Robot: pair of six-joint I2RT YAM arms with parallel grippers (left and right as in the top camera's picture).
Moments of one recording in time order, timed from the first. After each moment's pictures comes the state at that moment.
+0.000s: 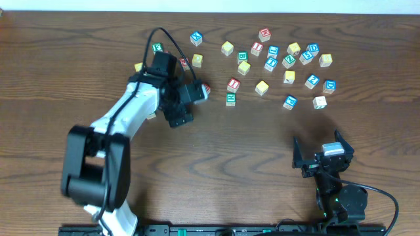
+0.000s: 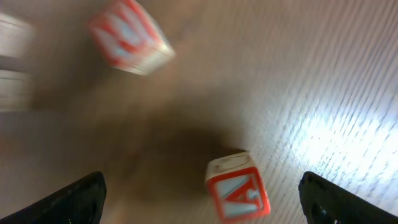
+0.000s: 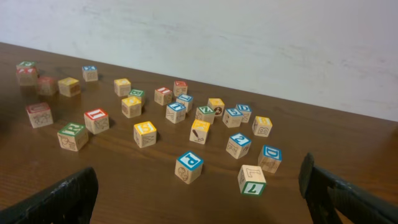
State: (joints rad) left arm -0.24 1.83 1.25 -0.66 0.27 0.96; right arm 0.04 0.01 0.01 -0.06 -0.10 -0.13
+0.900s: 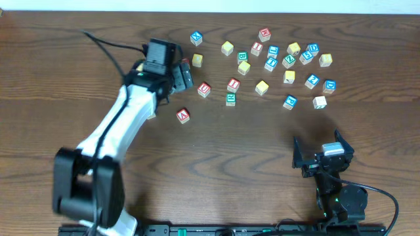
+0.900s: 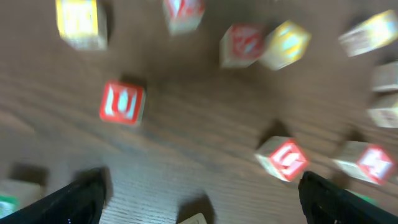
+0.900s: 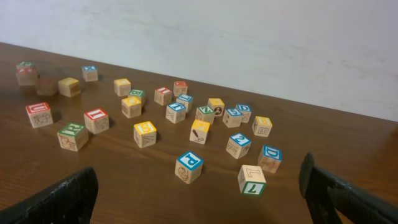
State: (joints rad) left arm -0.28 1.76 1.28 -0.56 -0.09 -0.54; right arm 0.04 0.01 0.01 -0.06 -0.10 -0.13
